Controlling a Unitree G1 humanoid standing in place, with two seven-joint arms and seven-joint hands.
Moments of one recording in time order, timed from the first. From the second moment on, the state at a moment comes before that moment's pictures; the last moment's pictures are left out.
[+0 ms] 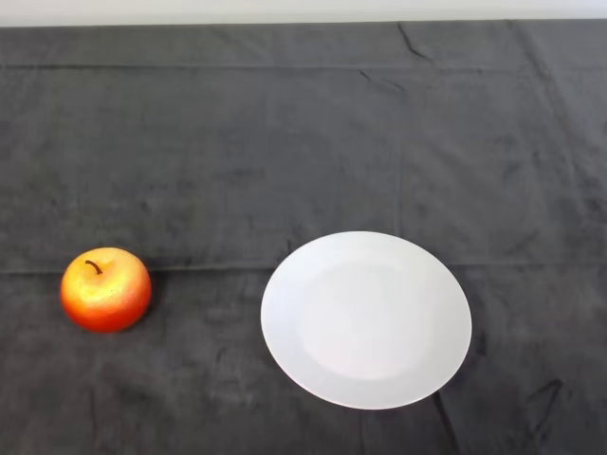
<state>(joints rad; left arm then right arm) -0.18 0.77 0.44 1.23 -0.42 -0.77 -0.02 -0.72 -0.65 -0.77 1.22 0.73 0.72 0.66</state>
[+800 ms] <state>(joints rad) -0.24 0.75 0.40 1.23 -0.30 -0.77 0.01 -0.72 -0.65 -0.77 1.22 0.73 0.72 0.66</state>
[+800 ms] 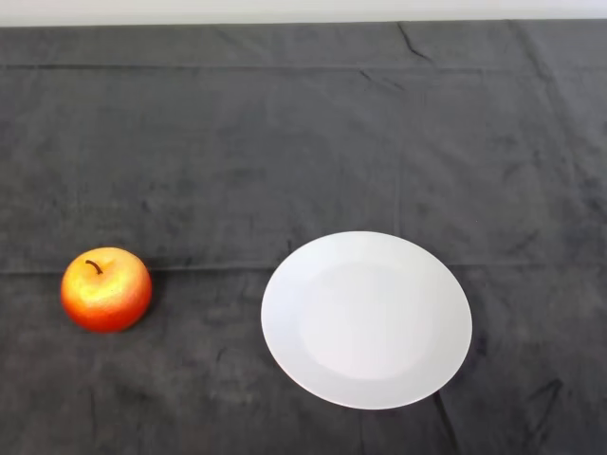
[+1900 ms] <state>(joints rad) -0.35 0.56 0.20 1.18 -0.04 -0.78 0.07 -0.72 -0.65 -0.77 1.22 0.73 0.72 0.66</state>
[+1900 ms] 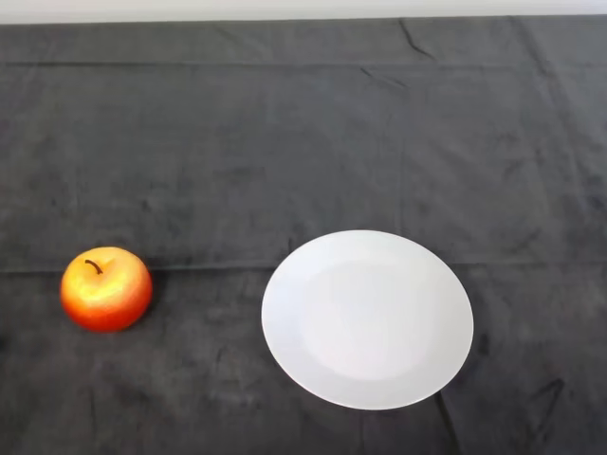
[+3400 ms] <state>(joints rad) -0.39 0.40 0.01 0.99 0.10 -0.74 0.04 -0.72 -0.65 -0.77 1.22 0.73 0.72 0.66</state>
